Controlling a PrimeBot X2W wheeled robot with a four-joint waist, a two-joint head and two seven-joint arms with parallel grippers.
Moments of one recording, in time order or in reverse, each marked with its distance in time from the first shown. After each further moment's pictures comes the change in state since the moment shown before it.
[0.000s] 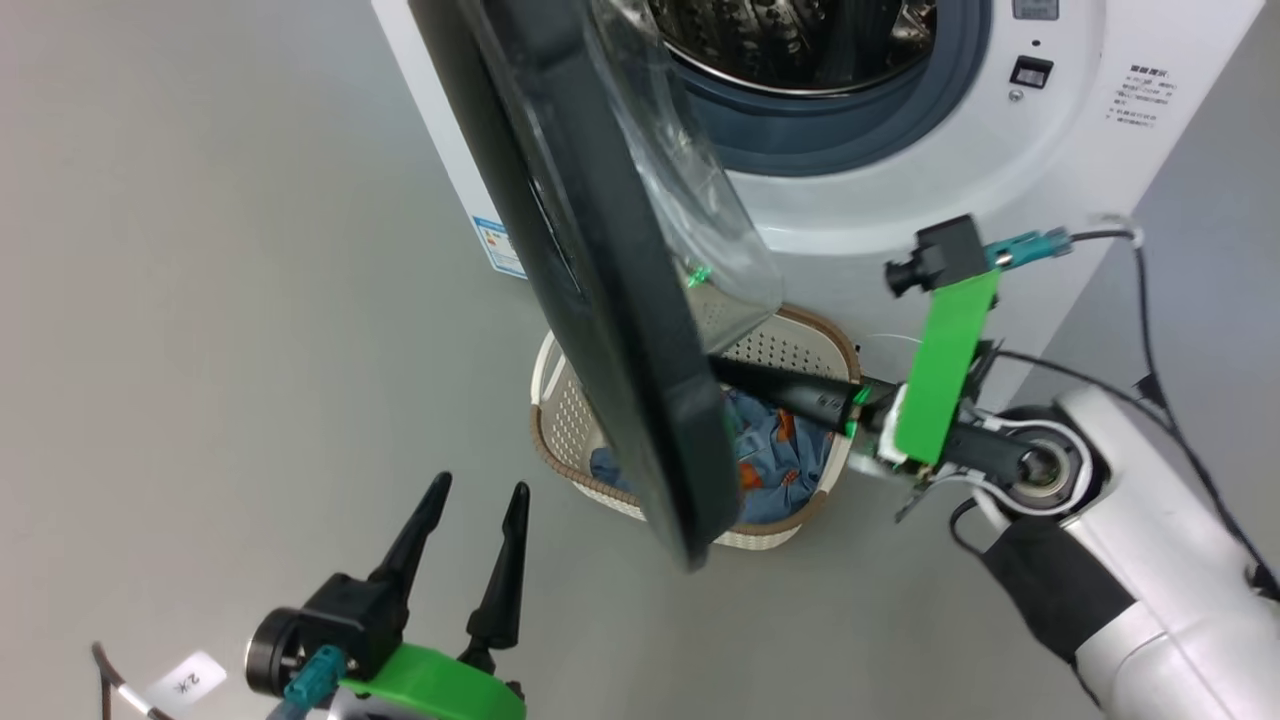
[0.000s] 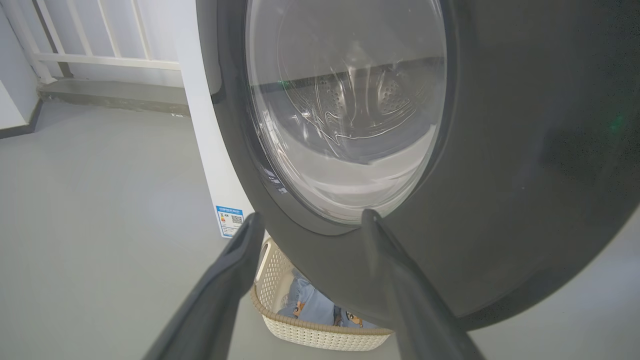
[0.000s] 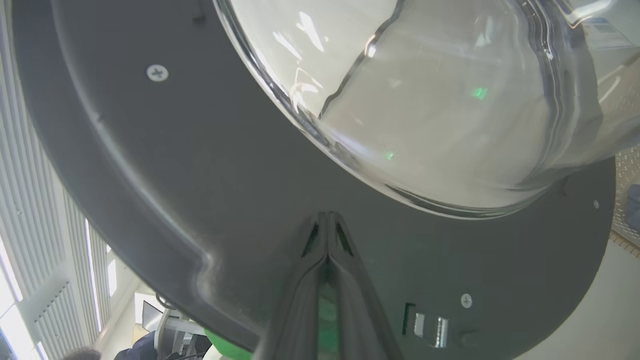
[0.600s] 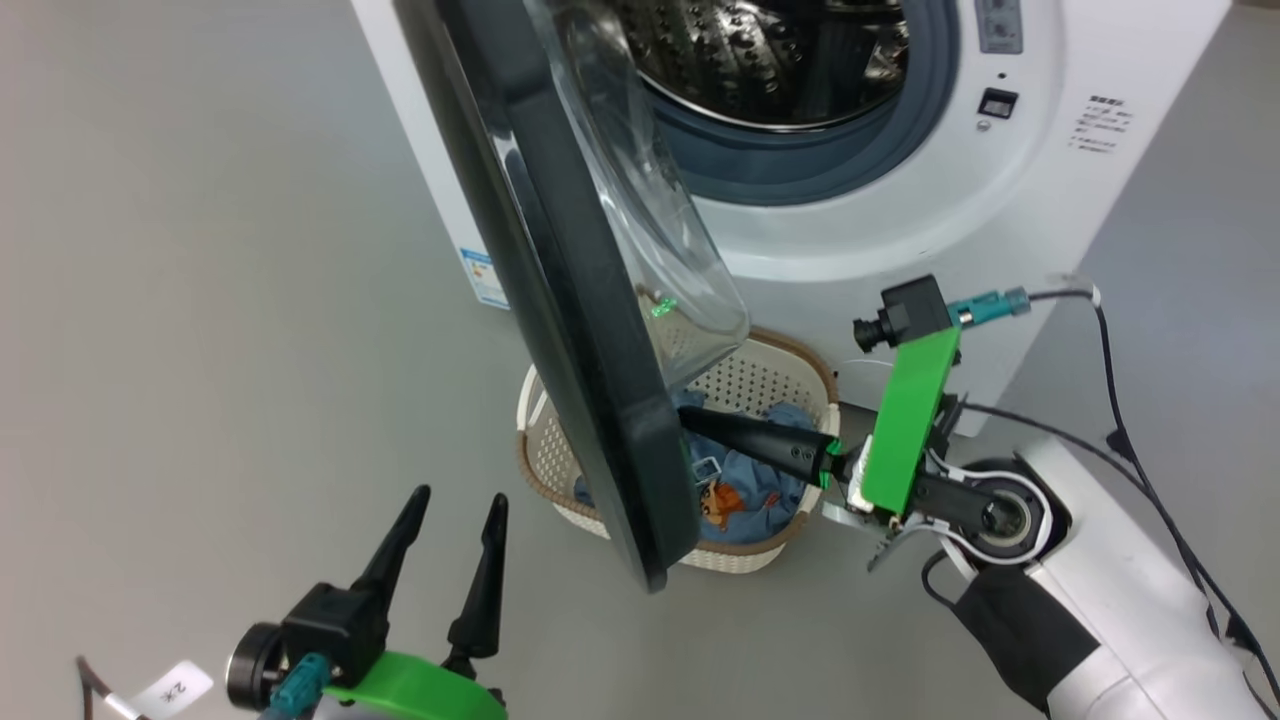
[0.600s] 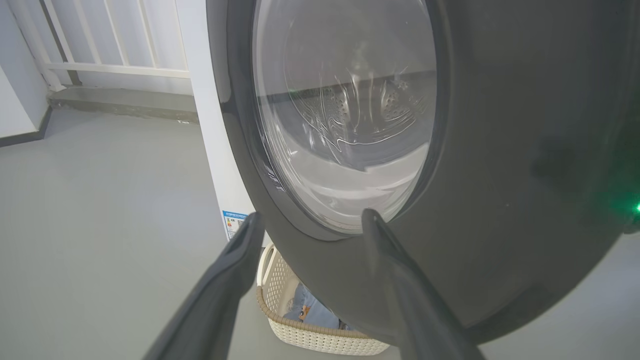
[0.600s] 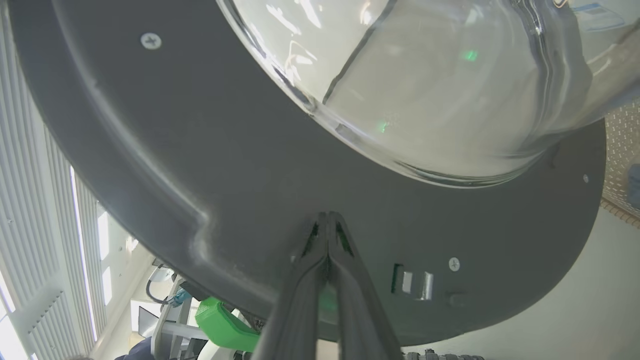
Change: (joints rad) left arm 0.016 0.000 0.037 0.022 0.018 -0.028 0.000; right arm 0.064 0.043 0.012 0.023 -0.031 0.000 -0.036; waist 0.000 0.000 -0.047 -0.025
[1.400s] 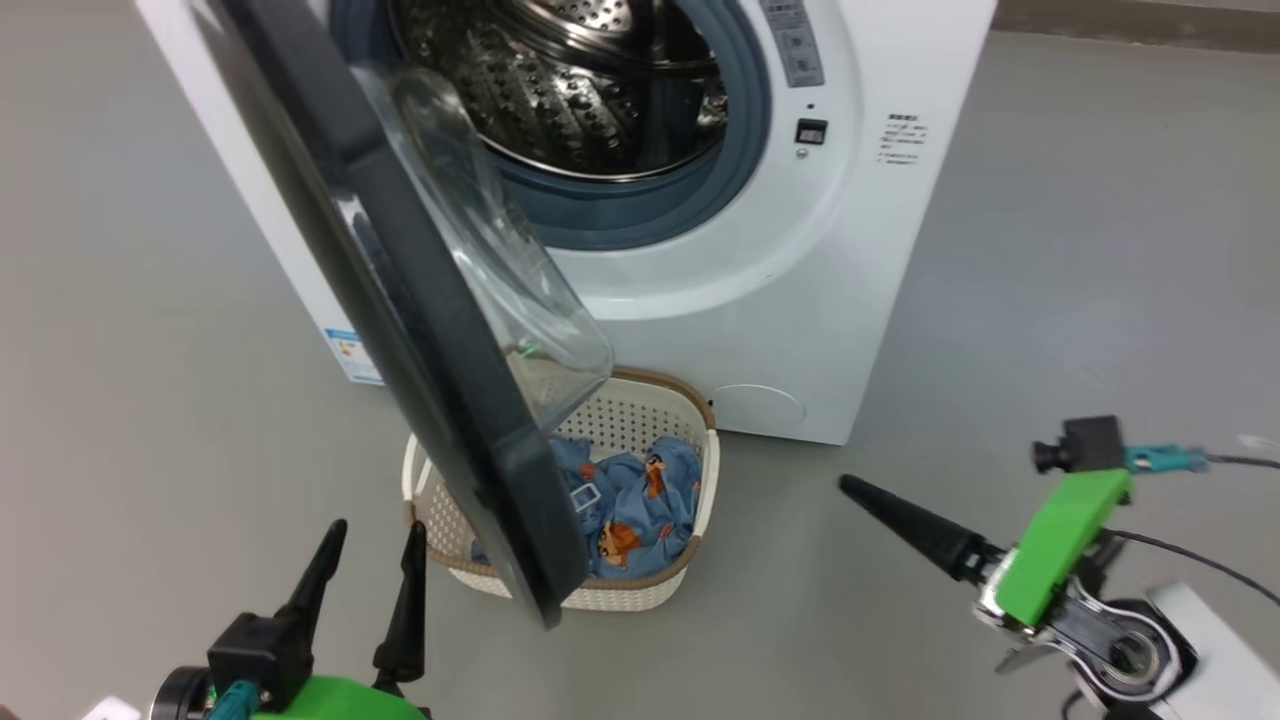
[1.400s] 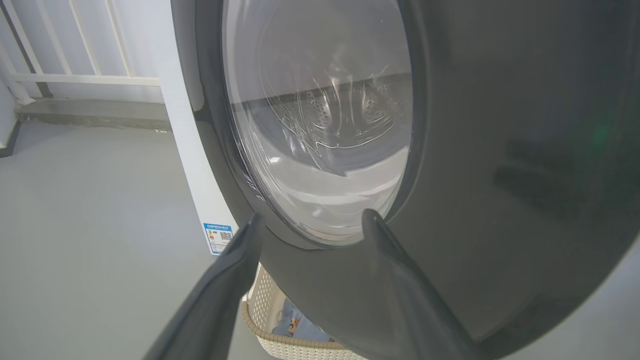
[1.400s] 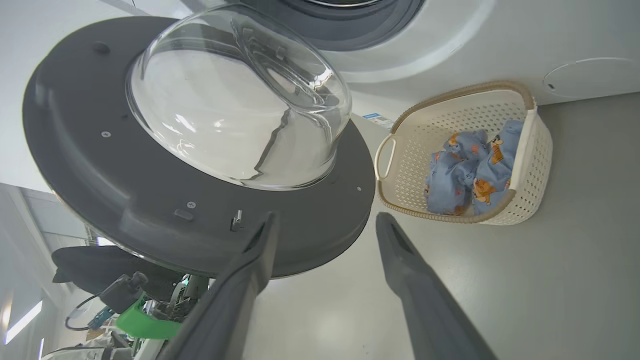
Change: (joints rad) left arm 0.050 0.000 0.149 0.033 0.052 -0.104 0.000; right arm 0.265 -0.169 -0.061 -0.065 -0.047 0.000 -0.228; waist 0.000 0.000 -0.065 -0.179
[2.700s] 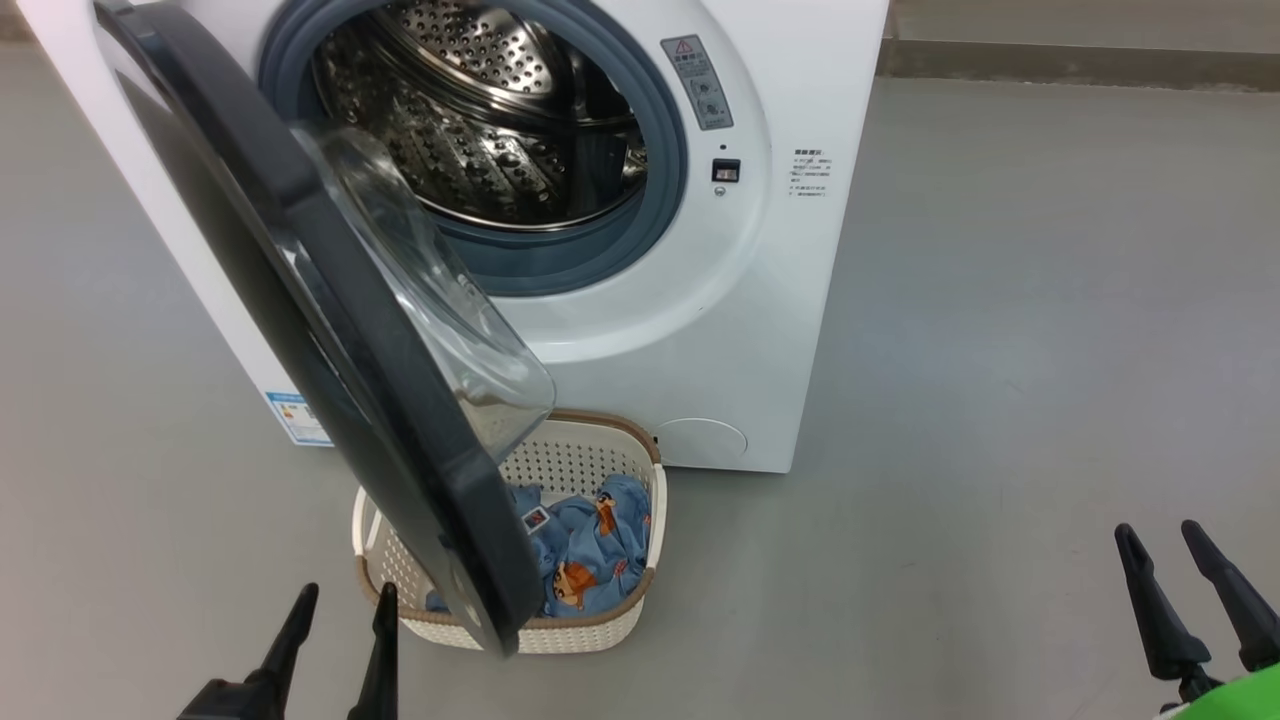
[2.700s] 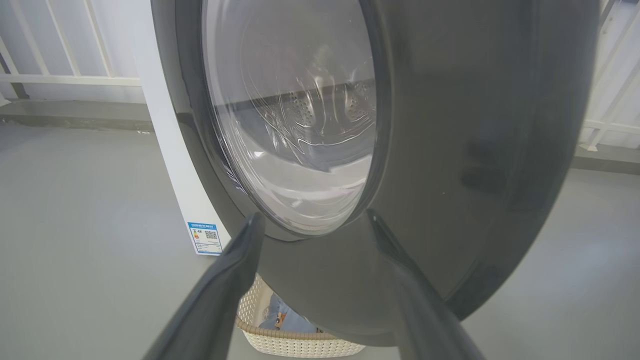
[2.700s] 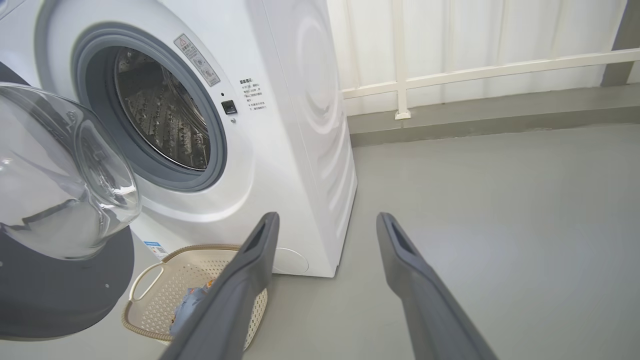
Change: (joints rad) left arm 0.119 0.002 0.062 -0.045 0.008 -0.044 0.000; right arm 0.374 -0.046 -0.372 -0.053 -0.842 0.000 -0.678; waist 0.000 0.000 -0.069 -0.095
